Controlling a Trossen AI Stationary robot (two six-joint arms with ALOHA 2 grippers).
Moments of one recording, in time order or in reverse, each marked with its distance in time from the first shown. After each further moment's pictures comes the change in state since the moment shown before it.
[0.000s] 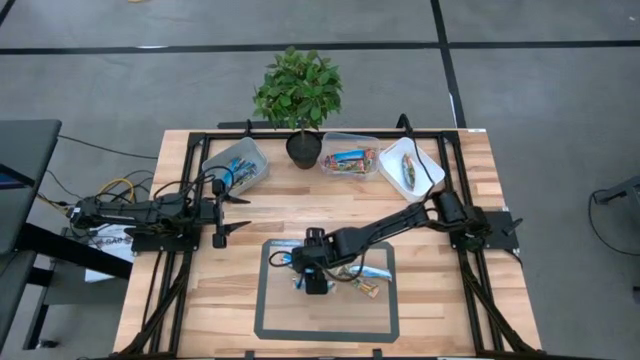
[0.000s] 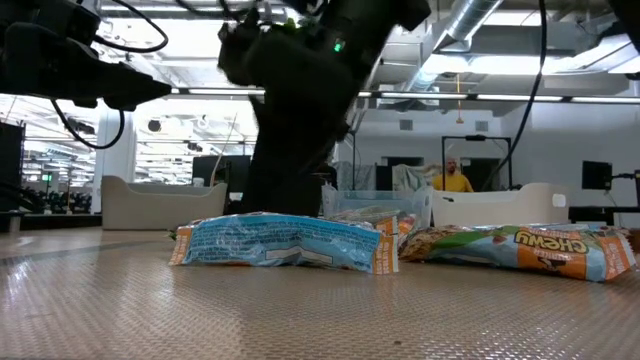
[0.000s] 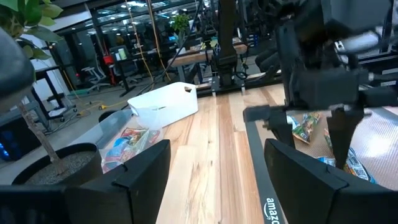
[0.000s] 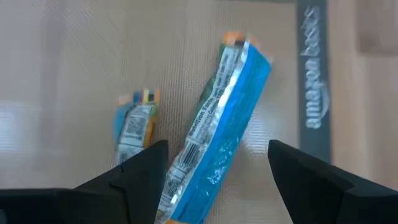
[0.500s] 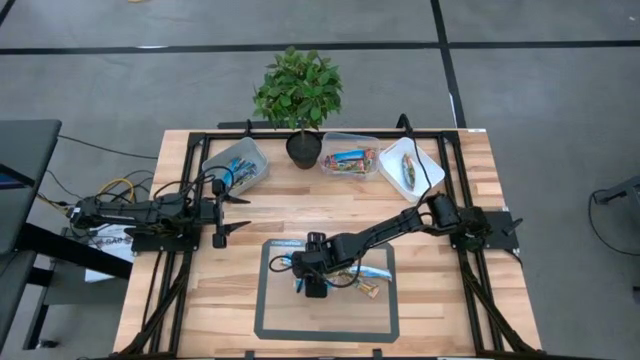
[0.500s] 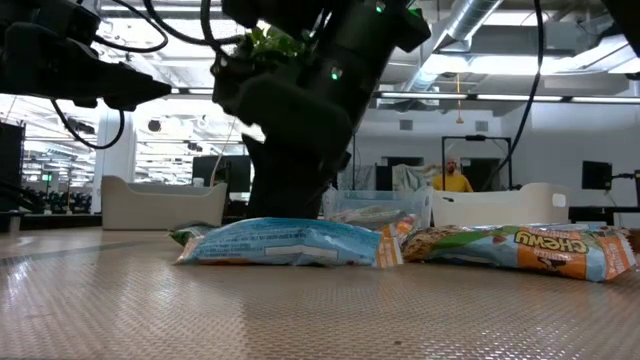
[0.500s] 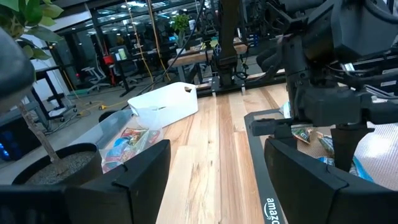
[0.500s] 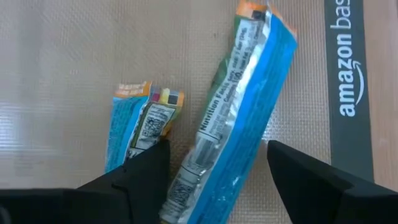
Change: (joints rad) left arm 0.000 0.000 0.000 0.000 0.000 0.000; right arm 0.015 0.051 -0.002 0.020 -0.006 0.050
